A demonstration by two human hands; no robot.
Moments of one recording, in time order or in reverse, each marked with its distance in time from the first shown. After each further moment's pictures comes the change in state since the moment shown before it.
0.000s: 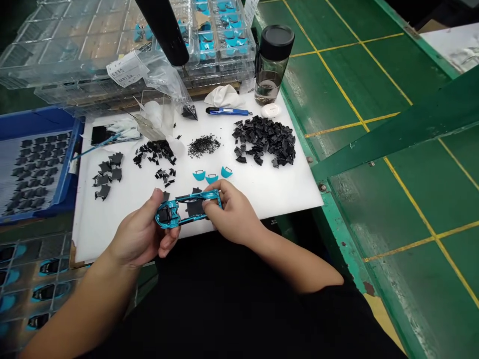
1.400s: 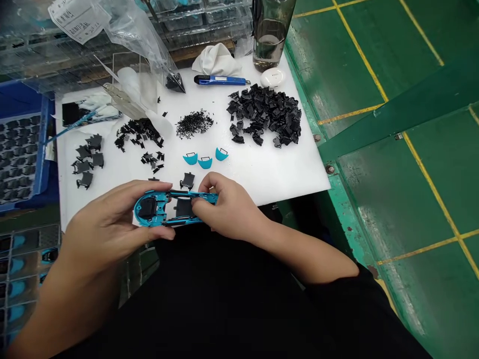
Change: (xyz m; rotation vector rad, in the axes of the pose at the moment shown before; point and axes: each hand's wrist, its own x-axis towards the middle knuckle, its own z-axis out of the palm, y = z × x) left_hand -0.013 0.010 -0.024 0.998 0.035 0.924; right_hand -0.009 -0.011 -0.001 -0.230 -0.063 0.137
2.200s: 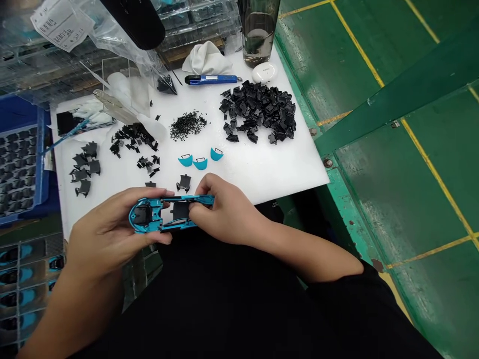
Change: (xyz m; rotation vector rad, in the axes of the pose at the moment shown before) left_hand -0.007 -0.008 0.006 -0.143 0.030 -0.027; right_hand -0.005 0.001 -0.003 -0.029 0.037 -0.069
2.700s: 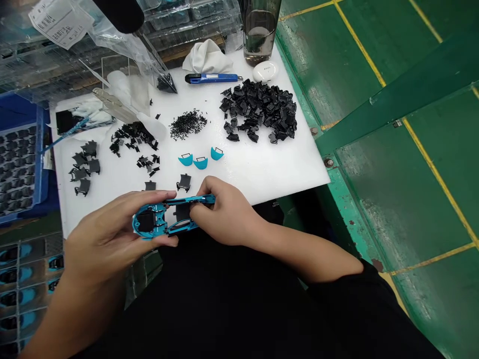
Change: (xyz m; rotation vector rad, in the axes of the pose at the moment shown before) left_hand 0.003 0.009 0.002 0.131 -0.012 0.193; right_hand 0.002 0.005 0.005 -0.007 0.044 -0.014
